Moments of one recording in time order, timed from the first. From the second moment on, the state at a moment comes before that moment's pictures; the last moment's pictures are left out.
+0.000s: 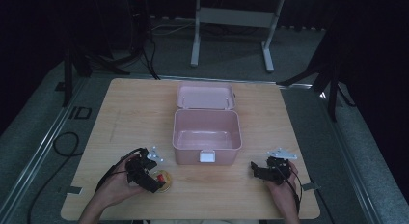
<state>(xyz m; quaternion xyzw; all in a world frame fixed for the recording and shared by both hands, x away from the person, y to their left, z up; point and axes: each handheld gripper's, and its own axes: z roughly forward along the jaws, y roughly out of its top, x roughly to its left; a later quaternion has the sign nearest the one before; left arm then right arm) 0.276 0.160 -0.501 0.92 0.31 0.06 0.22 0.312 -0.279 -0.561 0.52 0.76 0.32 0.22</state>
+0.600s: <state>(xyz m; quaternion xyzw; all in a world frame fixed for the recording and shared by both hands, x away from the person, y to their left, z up) 0.276 0.148 -0.508 0.94 0.29 0.05 0.19 0.312 -0.279 -0.561 0.52 0.76 0.32 0.22</state>
